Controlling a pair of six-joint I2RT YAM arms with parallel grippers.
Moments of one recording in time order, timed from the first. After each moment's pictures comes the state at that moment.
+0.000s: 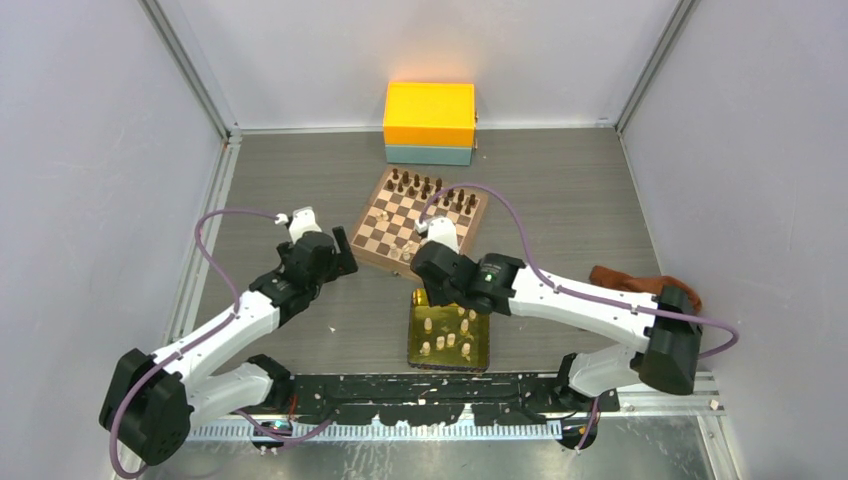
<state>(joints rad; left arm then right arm) -0.54 1.04 0.57 -0.21 -0.46 -0.63 1.10 1.38 1.13 -0.69 0.40 0.60</state>
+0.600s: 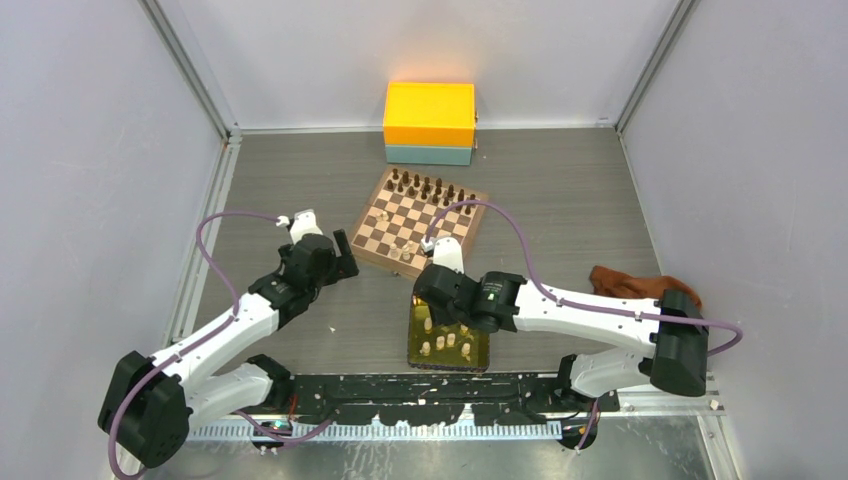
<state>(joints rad) -0.54 1.02 0.55 -0.22 -0.42 -0.63 1.19 1.31 0.99 -0.70 0.43 0.74</state>
